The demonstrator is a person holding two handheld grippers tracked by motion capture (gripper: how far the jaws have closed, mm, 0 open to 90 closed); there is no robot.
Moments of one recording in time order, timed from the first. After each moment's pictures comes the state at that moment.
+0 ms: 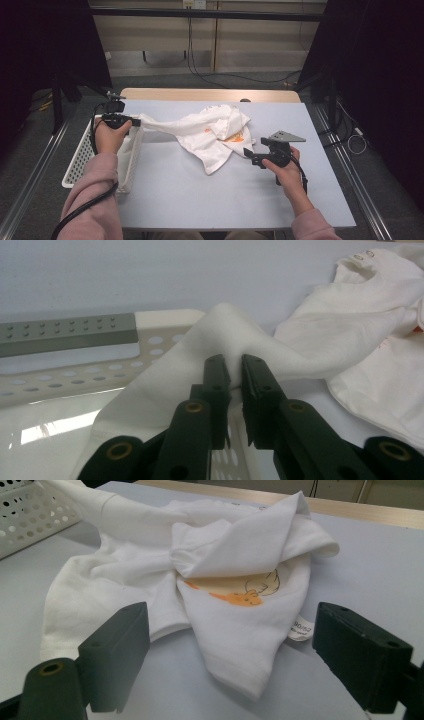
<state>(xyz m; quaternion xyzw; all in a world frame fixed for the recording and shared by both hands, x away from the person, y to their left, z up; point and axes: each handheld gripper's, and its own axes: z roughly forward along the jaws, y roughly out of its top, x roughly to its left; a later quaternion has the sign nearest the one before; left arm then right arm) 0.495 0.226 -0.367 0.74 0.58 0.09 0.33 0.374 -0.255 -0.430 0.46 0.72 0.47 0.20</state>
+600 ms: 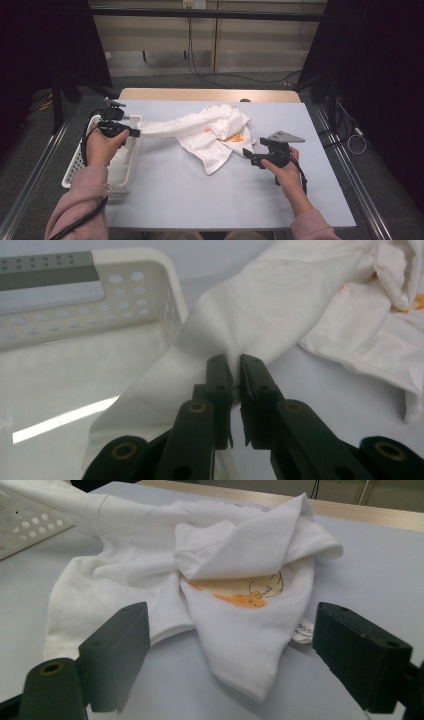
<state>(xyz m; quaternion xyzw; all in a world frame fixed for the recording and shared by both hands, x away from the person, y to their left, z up) 0.453 0.220 -0.351 0.77 0.56 0.05 0.30 0.373 -0.253 -0.430 0.45 0.73 0.47 0.20</state>
